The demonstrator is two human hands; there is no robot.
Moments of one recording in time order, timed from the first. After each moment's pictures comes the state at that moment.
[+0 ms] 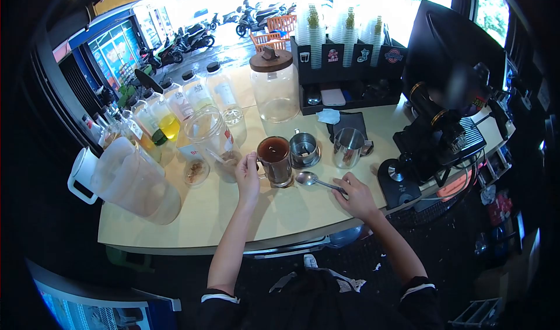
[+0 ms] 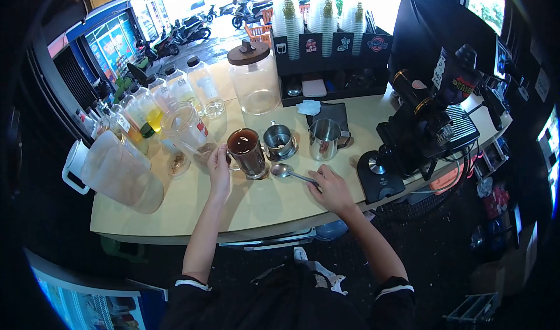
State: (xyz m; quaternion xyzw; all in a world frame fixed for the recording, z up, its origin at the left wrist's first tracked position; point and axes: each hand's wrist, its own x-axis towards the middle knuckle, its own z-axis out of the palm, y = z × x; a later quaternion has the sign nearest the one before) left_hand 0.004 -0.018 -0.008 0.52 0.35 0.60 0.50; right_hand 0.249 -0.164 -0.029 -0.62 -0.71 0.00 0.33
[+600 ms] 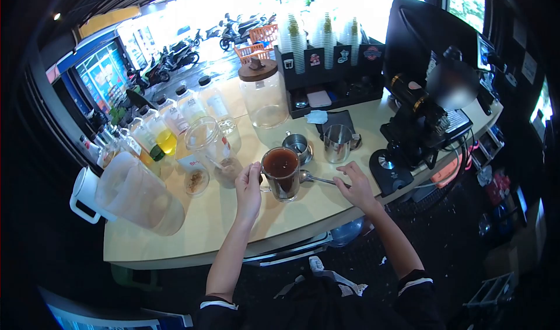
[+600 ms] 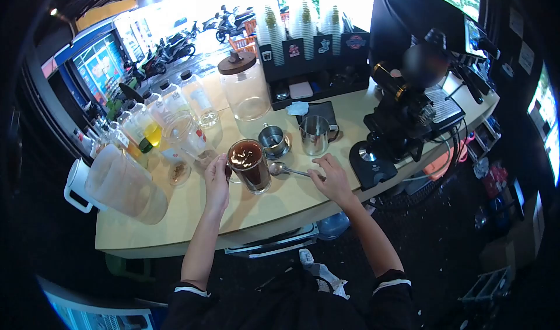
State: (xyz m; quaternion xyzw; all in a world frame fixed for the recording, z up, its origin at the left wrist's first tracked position) left_hand -0.004 -0.067 0.034 0.55 0.30 0.55 0.55; right_hand 0.250 -0.173 -0.027 -0.61 -0.65 -0.05 0.44
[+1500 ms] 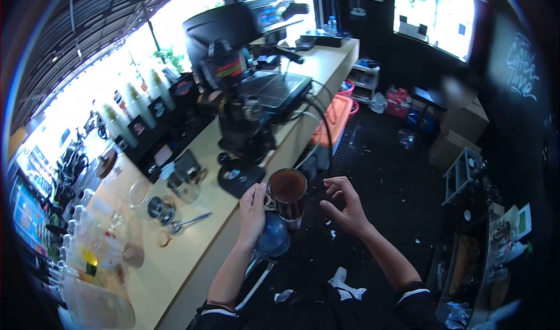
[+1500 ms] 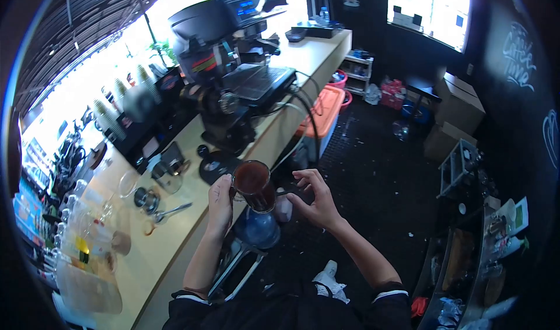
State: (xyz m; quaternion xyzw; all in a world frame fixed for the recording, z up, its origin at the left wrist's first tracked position) left_hand 0.229 -0.276 0.030 0.65 0.06 0.26 0.71; right_hand 0.307 -0.495 0.021 -0.71 -0.38 -0.09 0.59
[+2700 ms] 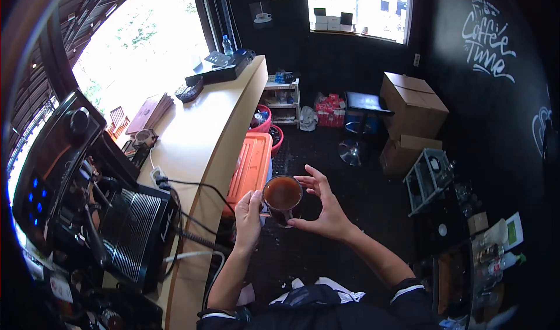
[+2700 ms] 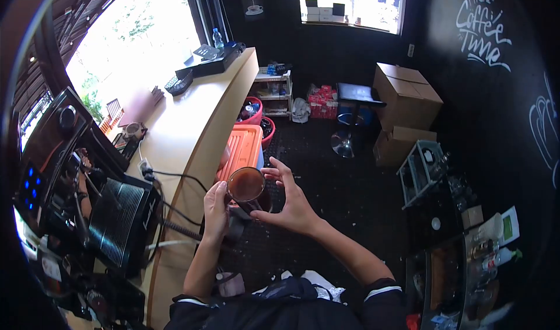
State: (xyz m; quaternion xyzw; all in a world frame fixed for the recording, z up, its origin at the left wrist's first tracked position) left_hand 0.768 -0.478 0.024 0.60 -0.07 0.12 0.79; right_hand 0.762 -0.672 0.050 -0.76 -0.29 -0.11 0.56
